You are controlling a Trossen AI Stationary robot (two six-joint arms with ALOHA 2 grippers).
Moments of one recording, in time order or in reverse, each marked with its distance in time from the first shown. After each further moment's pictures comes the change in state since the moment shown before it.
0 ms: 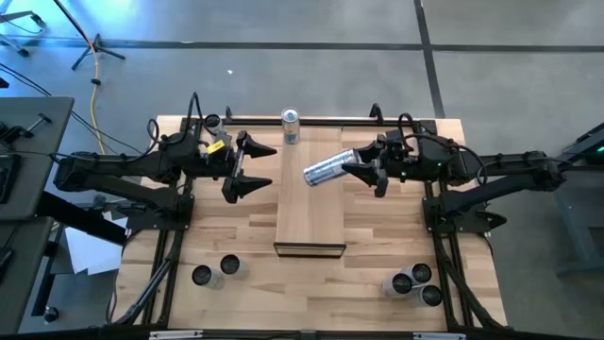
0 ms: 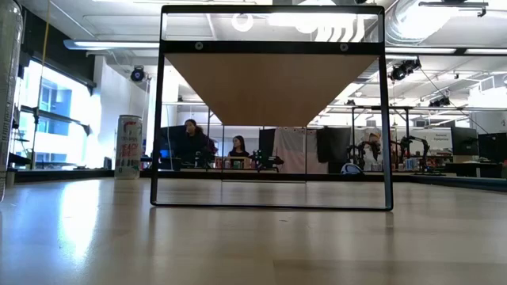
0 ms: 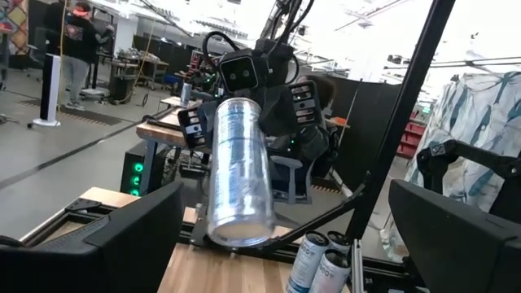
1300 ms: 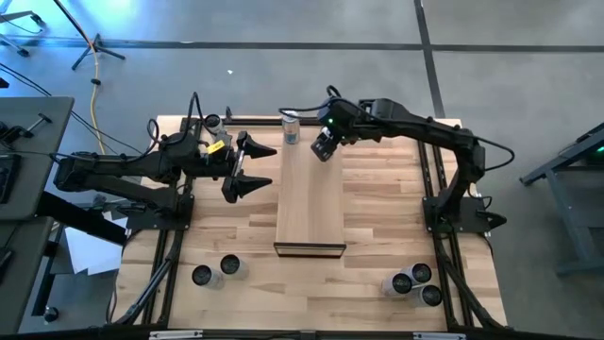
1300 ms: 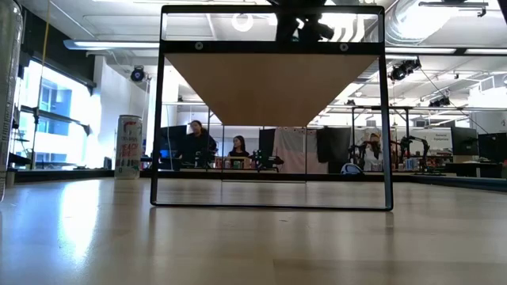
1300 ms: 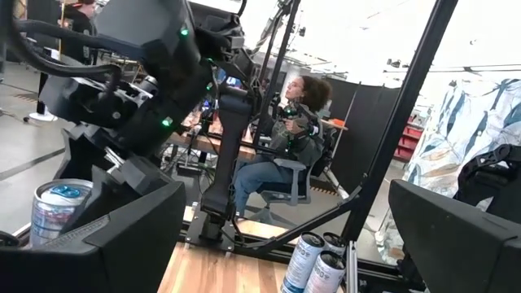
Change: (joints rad) left arm 0.000 0.000 0.000 0.000 0.001 -0.027; right arm -0.304 0.755 0.930 -1.152 0.078 -0.077
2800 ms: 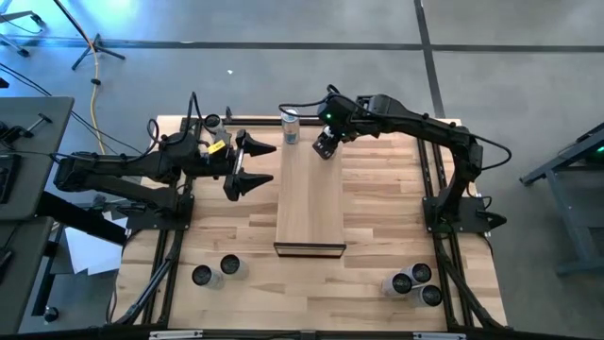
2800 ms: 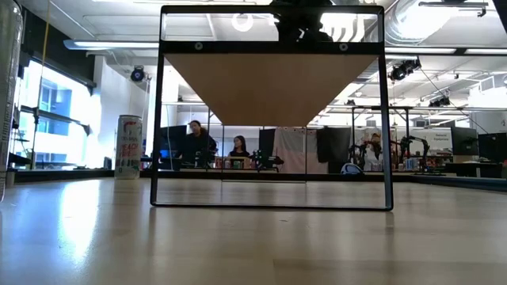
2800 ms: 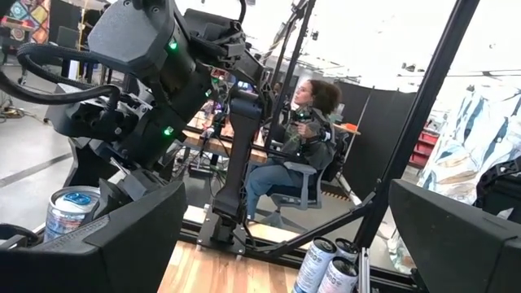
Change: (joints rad) left arm 0.000 0.000 0.000 0.000 -0.045 -0.001; right arm -0.039 0.024 -0.002 -0.027 -0.044 -0.068
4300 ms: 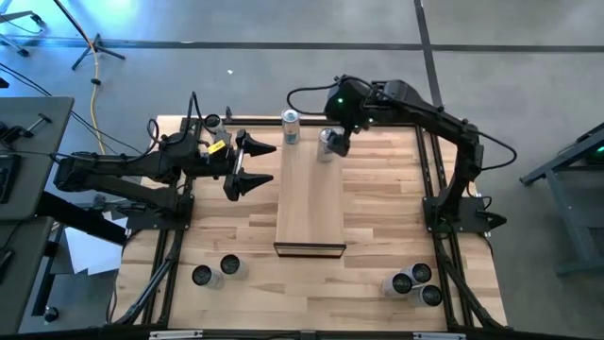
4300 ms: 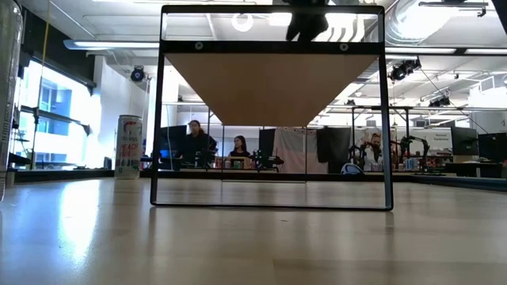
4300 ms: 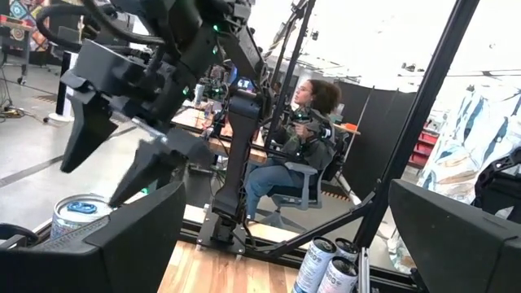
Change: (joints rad) left arm 0.000 0.000 0.000 0.000 0.000 0.000; right arm -0.037 -0.001 0.187 -0.167 -0.134 -0.369
